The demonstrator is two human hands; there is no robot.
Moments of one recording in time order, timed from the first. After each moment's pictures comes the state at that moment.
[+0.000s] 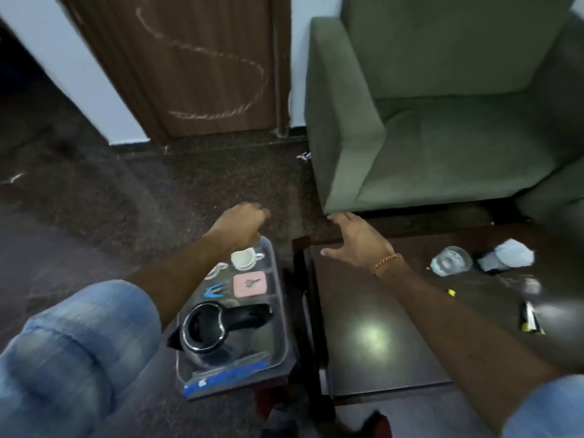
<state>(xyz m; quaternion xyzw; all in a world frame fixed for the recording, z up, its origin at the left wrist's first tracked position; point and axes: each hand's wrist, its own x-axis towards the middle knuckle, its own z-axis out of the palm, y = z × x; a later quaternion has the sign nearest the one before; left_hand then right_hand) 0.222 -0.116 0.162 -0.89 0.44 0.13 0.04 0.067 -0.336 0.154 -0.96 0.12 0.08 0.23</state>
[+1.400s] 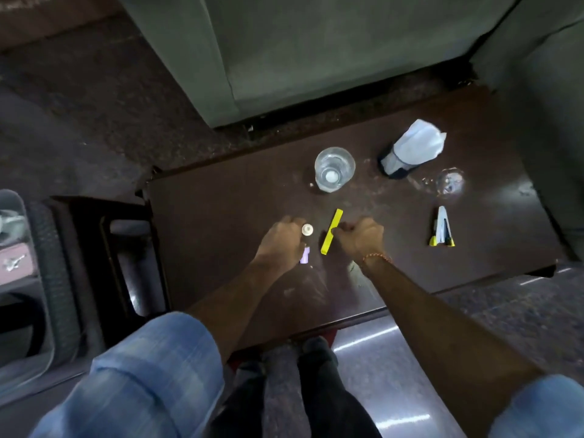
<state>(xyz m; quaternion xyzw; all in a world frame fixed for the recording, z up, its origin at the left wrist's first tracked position) -0.080 -0.493 -0.106 -0.86 0.35 0.34 -0.14 -0.177 -0.633 -0.117 -0.73 0.53 0.15 0.39</state>
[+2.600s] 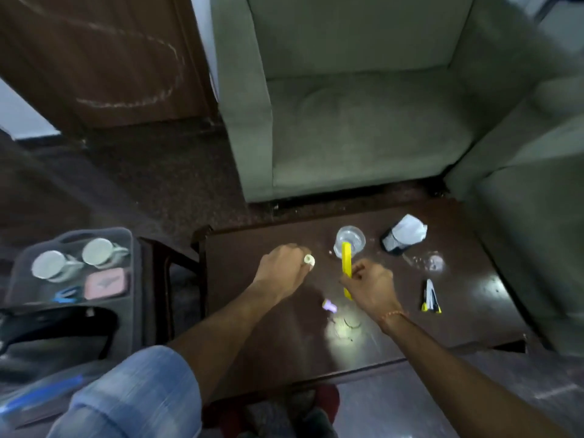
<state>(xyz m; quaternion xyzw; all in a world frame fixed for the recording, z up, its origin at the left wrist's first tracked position) -0.041 -0.424 0.065 -0.89 0.39 0.18 -0.15 -0.174 -0.572 0.045 -0.83 0.43 -0.02 0.36</state>
